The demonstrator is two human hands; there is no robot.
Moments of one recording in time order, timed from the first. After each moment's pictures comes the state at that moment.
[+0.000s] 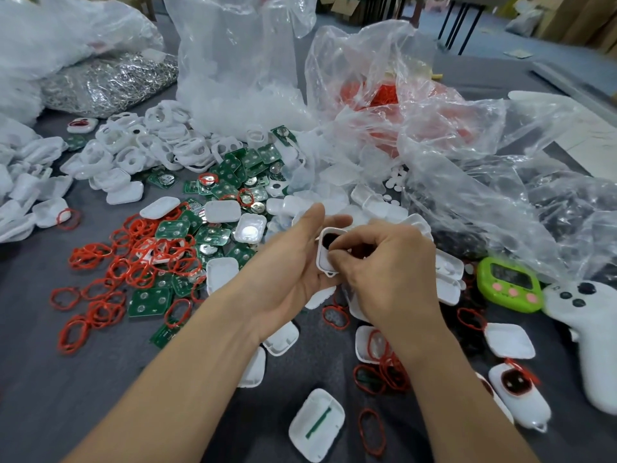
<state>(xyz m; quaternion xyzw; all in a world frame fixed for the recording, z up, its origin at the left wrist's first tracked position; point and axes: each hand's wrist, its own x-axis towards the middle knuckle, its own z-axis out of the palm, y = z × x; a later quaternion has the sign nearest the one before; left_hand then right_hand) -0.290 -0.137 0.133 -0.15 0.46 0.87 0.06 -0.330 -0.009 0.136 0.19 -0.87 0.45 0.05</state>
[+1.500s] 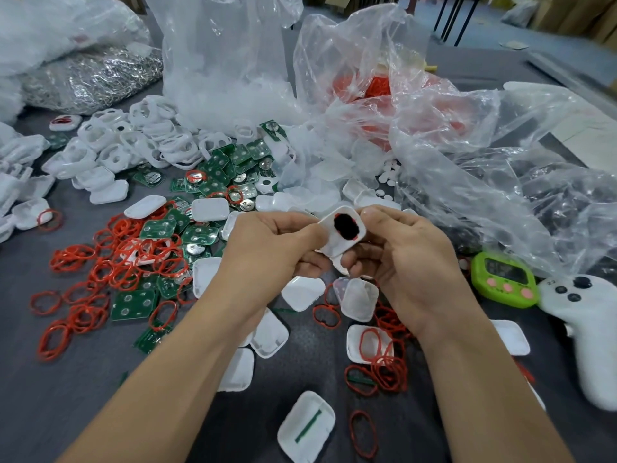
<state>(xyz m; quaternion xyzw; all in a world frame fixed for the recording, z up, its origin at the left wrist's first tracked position) -0.285 -0.141 0.139 -0.19 0.64 0.74 -0.09 -0.348 0.010 0.151 0.06 -0.60 0.76 -0.23</state>
